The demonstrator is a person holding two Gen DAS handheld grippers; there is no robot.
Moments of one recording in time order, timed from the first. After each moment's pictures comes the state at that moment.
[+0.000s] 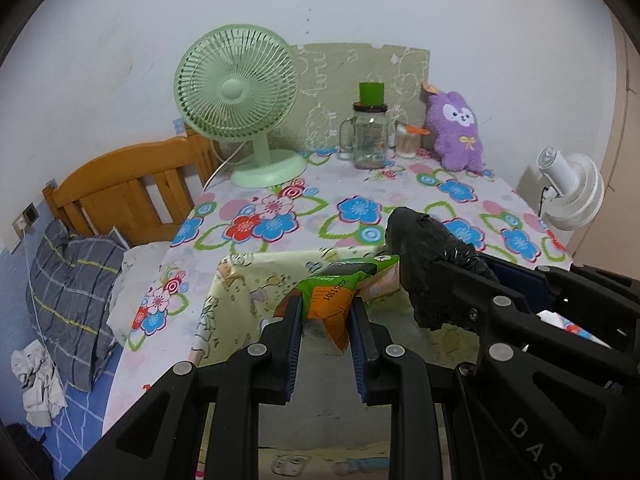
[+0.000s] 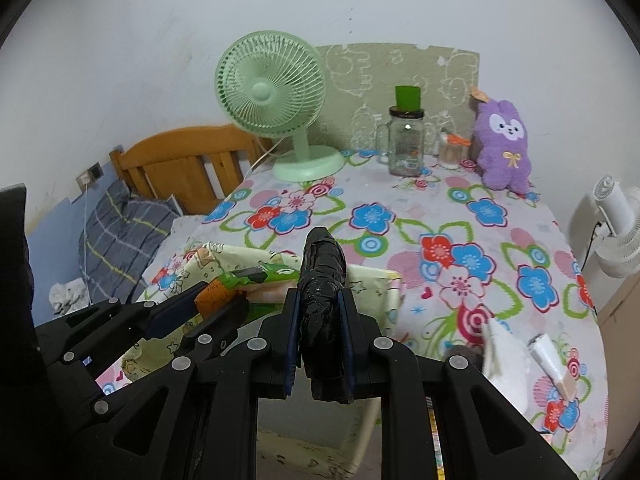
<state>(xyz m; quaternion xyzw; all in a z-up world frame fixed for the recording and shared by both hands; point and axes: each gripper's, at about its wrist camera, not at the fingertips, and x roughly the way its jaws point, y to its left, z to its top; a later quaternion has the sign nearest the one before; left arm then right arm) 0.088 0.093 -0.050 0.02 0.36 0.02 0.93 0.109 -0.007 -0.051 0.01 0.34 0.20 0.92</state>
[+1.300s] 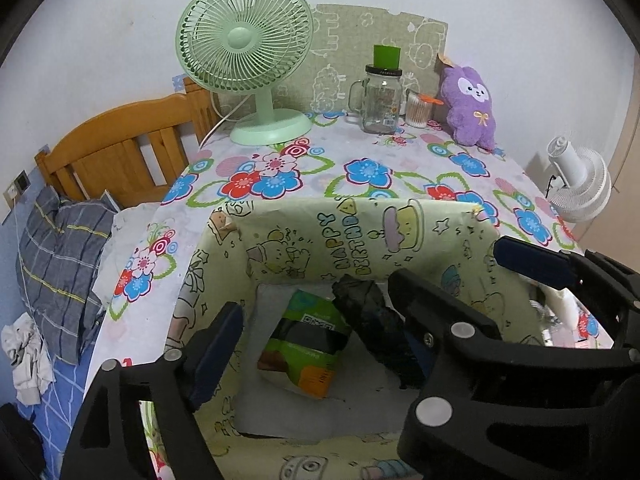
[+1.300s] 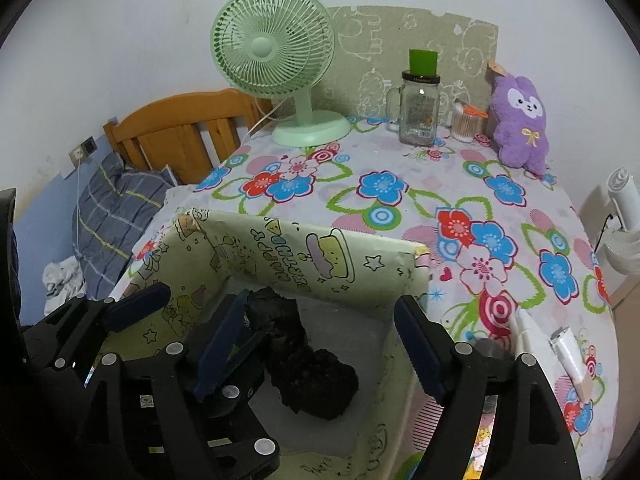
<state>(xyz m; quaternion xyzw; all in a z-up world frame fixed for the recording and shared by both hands) 0.100 0.107 -0.076 -0.01 0.41 0.01 0.91 0.129 0.011 -0.078 -0.01 0.39 0.20 0.90</state>
